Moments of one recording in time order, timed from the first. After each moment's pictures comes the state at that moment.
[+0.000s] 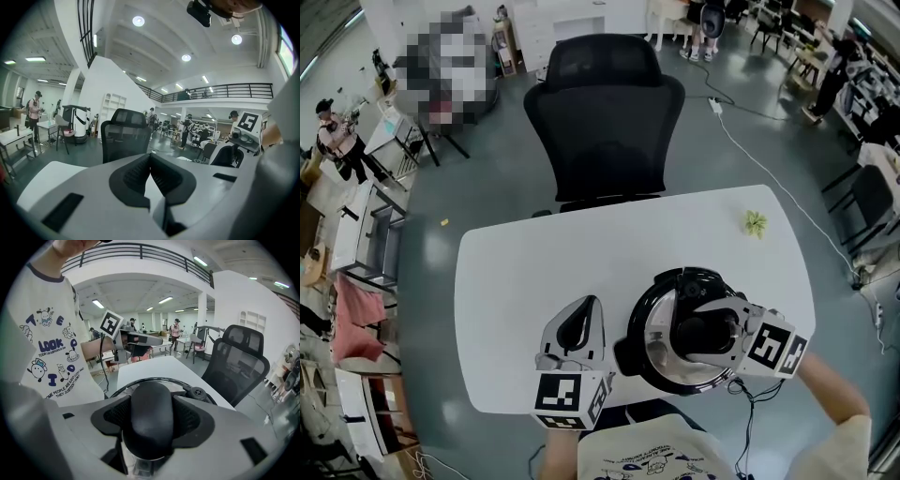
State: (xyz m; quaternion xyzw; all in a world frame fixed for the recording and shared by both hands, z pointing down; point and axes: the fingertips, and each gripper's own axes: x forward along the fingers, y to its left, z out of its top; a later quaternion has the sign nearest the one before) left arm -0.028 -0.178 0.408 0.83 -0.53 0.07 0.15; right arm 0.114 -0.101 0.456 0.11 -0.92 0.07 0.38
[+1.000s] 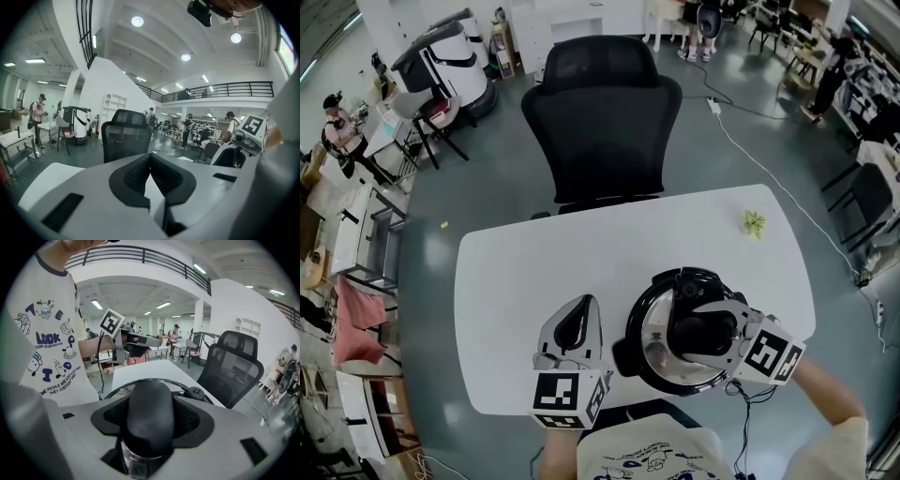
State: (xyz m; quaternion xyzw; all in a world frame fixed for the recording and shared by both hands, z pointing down) left arm -0.029 -0.180 0.406 0.83 -0.53 0.07 0.14; right arm 0.114 -0.102 0.458 0.14 -0.92 0.04 0.36
